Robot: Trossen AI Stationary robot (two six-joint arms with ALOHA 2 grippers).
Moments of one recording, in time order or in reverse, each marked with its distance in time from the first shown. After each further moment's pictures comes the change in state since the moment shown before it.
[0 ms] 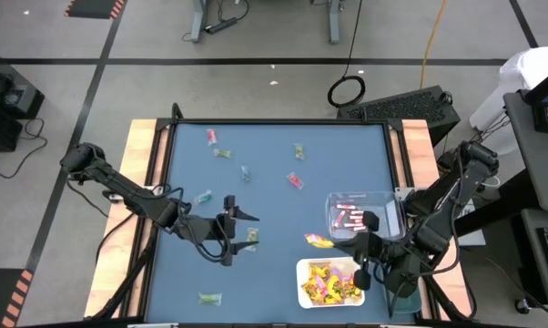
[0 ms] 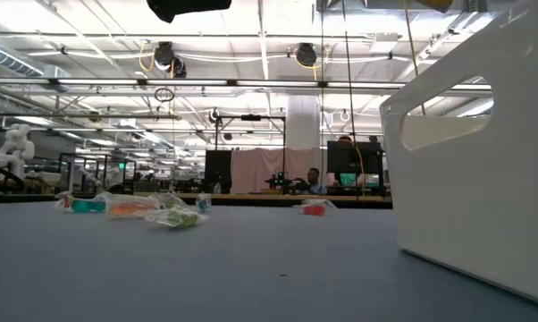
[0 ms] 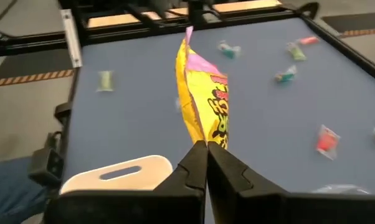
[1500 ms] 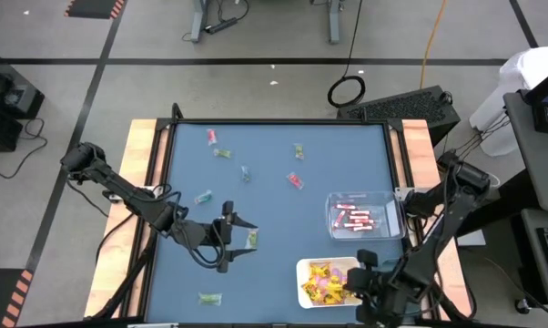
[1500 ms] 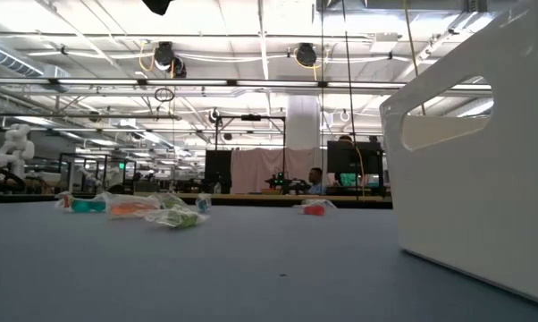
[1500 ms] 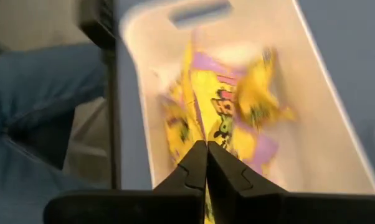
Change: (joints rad) left arm -0.052 0.000 0.000 0.023 0.002 -0.051; right arm 0.112 0.265 -0.003 0.059 -0.409 0.240
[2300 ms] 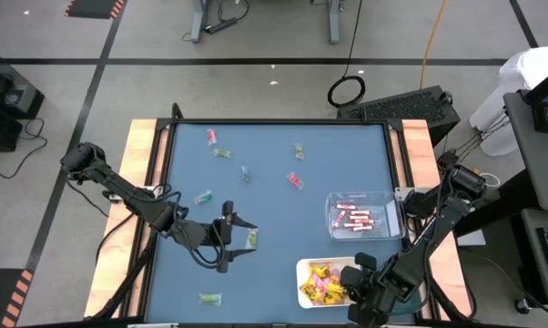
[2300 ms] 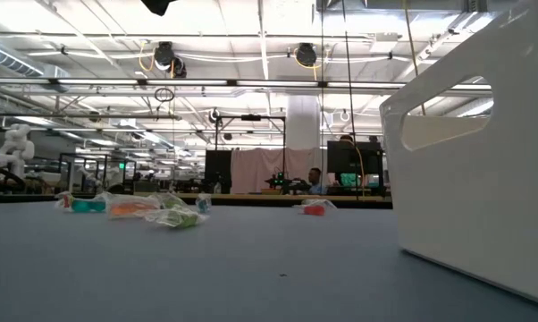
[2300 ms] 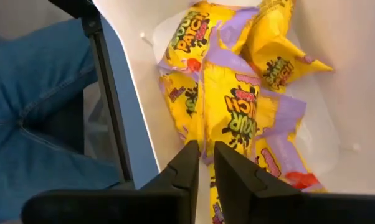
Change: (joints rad) left arm 0.000 0.000 0.000 -0.009 0.000 0.002; right arm -0.069 0.060 0.009 0.001 -0.213 0.139
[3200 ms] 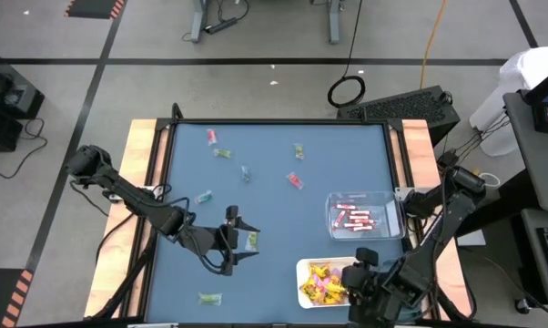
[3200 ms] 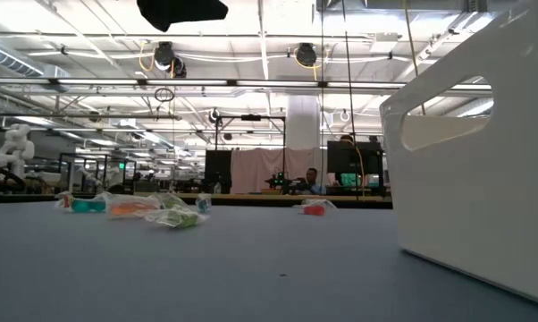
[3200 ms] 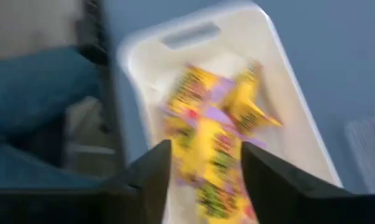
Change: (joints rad) left arm 0.000 0.077 0.000 0.004 0.000 -0.005; right arm 0.001 0.006 0.237 -0.262 0.152 -0.085
